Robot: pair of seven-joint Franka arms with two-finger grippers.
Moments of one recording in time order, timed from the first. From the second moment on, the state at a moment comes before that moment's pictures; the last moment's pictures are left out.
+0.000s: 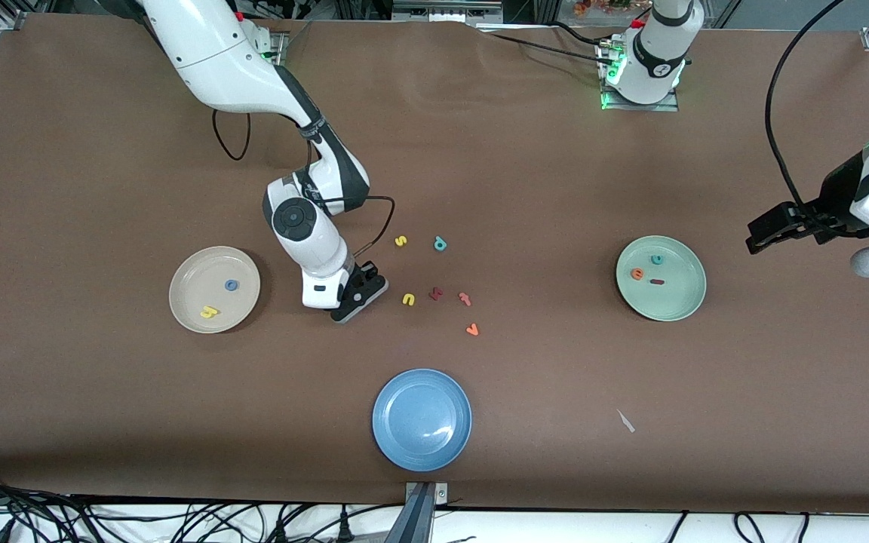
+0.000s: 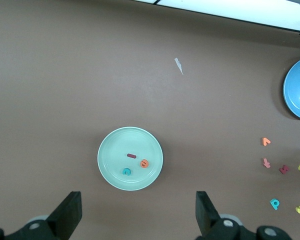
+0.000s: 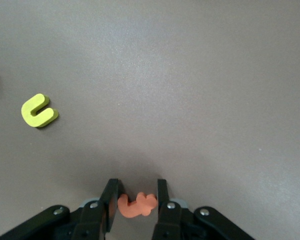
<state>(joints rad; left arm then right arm) 0.02 0.27 -0.14 -1.22 0.02 1.51 -0.29 0.53 0.72 0.00 -1.76 0.09 2.65 -0.26</state>
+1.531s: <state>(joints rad) 0.02 0.27 -0.14 -1.22 0.02 1.51 -0.29 0.24 0.26 -0.08 -2.07 0.09 2.28 -0.70</state>
